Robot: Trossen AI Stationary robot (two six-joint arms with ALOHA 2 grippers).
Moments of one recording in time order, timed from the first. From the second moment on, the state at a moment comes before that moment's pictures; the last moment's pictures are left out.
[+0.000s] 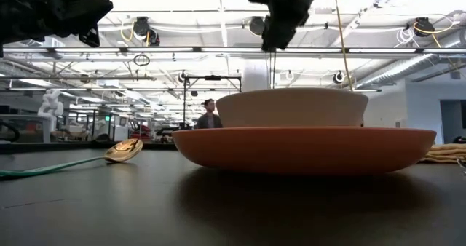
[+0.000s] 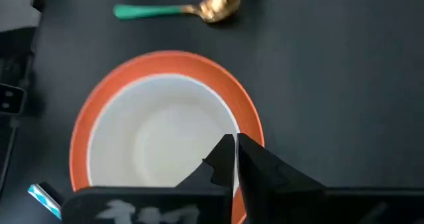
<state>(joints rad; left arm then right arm) 0.04 0.16 0.07 0.30 0.12 0.07 -0.10 1.62 1.42 -0.81 -0.27 -0.06</state>
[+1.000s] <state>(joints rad) 0.04 0.16 0.07 0.26 0.07 0.07 -0.02 1.08 0.62 0.13 -0.20 -0.10</state>
